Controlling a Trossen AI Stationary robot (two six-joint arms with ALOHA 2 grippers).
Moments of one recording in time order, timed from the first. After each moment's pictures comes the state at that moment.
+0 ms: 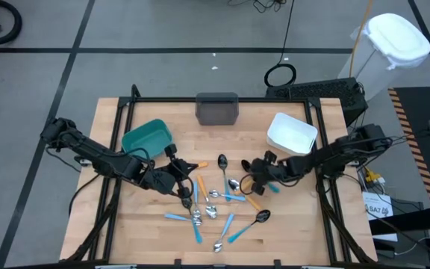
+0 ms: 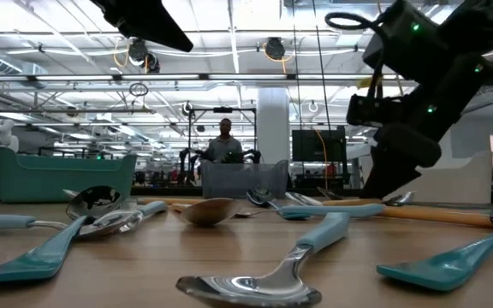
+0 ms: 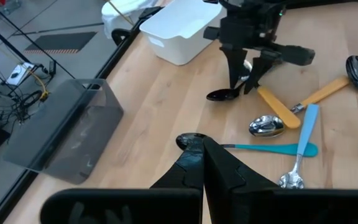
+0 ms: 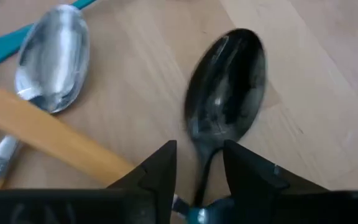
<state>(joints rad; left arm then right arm) -0.40 1.34 0.94 -0.28 -0.72 -0.21 0.18 1.52 0.52 -0.05 0.32 0.54</state>
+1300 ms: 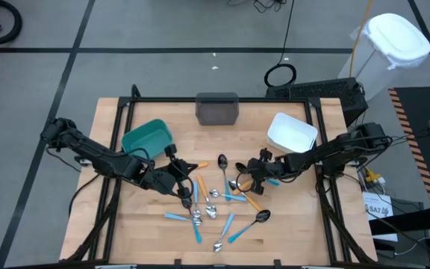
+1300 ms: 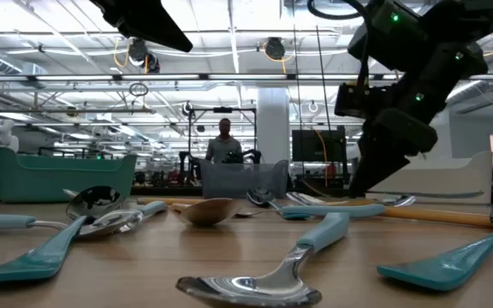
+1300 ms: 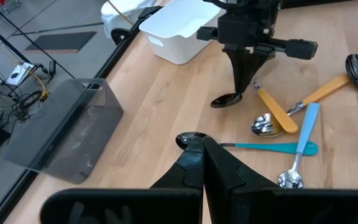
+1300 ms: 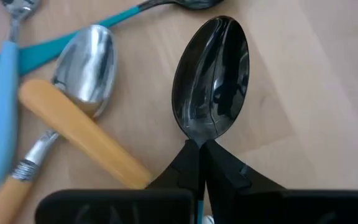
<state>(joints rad) -0.40 1.34 0.94 -0.28 -0.72 -0.21 0.16 1.50 0.60 -0.12 0.26 0.39</state>
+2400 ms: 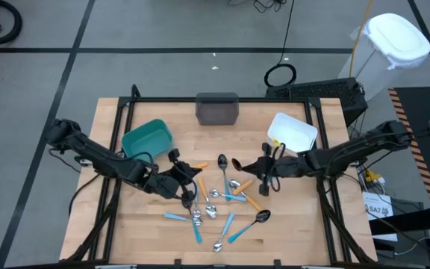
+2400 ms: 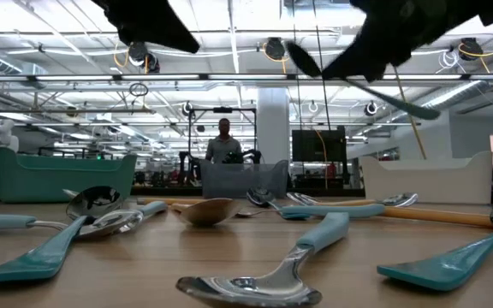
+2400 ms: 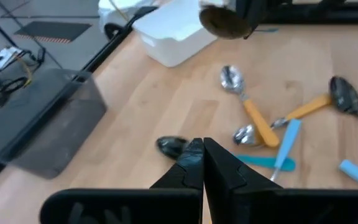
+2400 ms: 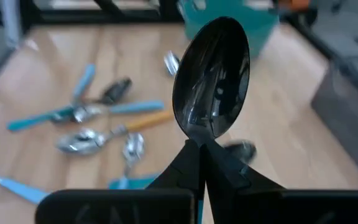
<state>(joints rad) -0.41 1.41 0.94 -0.19 -0.72 -0.32 0.26 1.15 0.60 0.07 0.34 0.15</state>
